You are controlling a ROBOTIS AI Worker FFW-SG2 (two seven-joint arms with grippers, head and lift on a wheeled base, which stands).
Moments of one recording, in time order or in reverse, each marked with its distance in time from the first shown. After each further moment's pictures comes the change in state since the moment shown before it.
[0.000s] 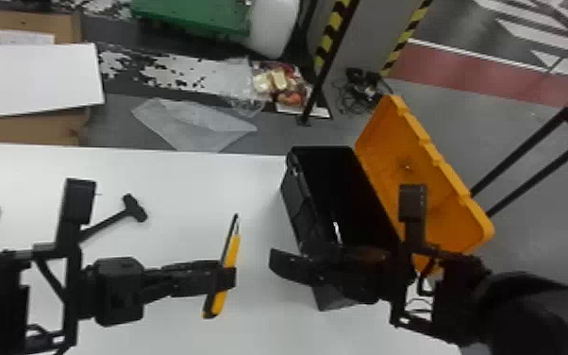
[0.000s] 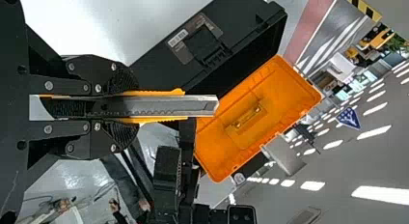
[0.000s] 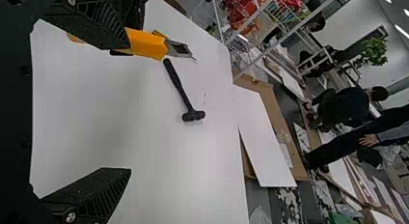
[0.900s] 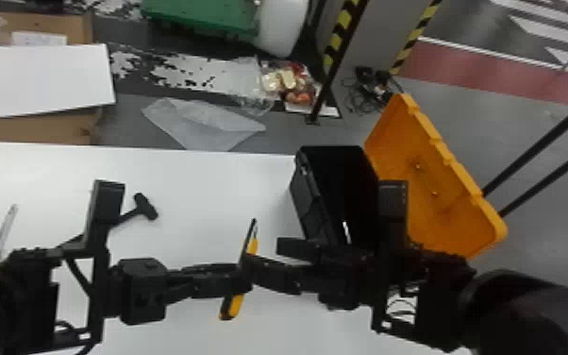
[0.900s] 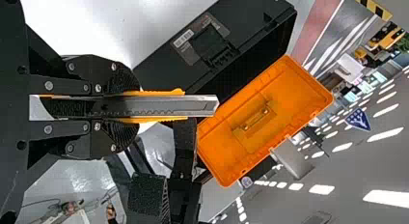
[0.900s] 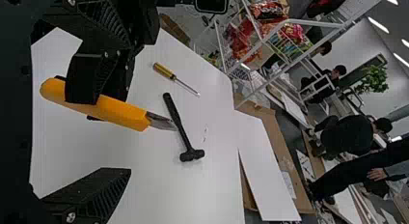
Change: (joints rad) left arm -0.011 0.001 -0.043 0.009 -0.008 -0.006 0.032; right arm -0.021 0.052 0.103 -0.055 0.003 0.030 -0.012
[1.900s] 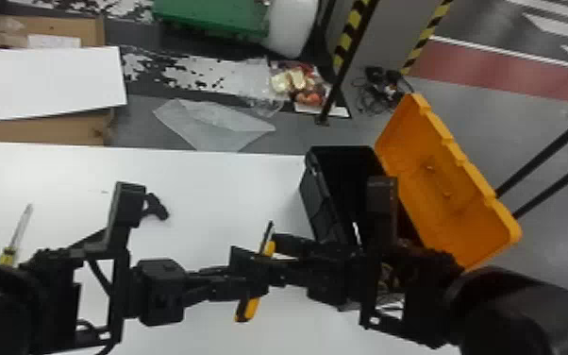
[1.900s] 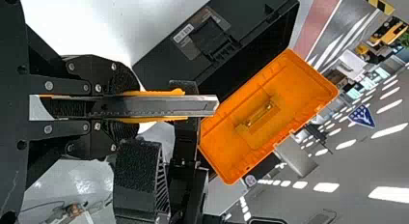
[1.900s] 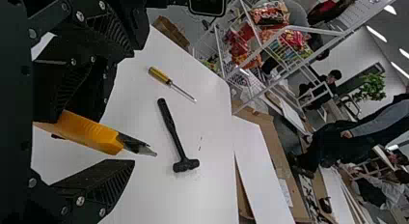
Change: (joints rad) left arm 0.003 0.002 -0.025 -0.010 0.000 -0.012 0.017; right arm -0.031 0.031 0.086 0.028 0.076 -0.036 0.003
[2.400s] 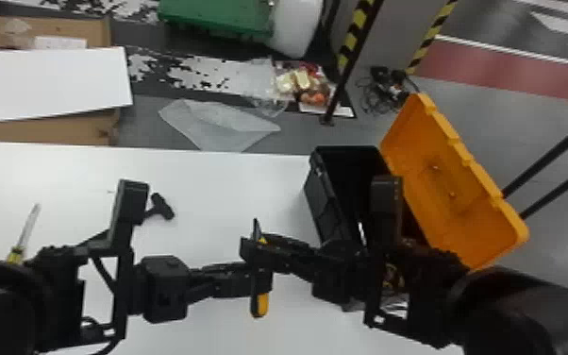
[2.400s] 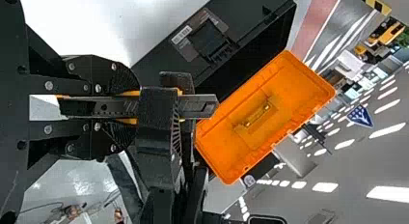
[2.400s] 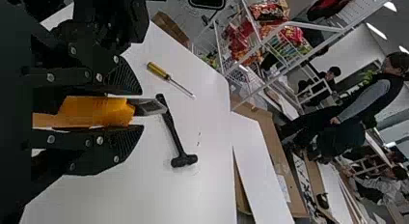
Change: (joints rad) left arm -0.001 -0.001 0.008 -0.001 0.000 -0.006 0.002; right arm -0.002 0.004 0.008 0.005 0.021 -0.004 0.001
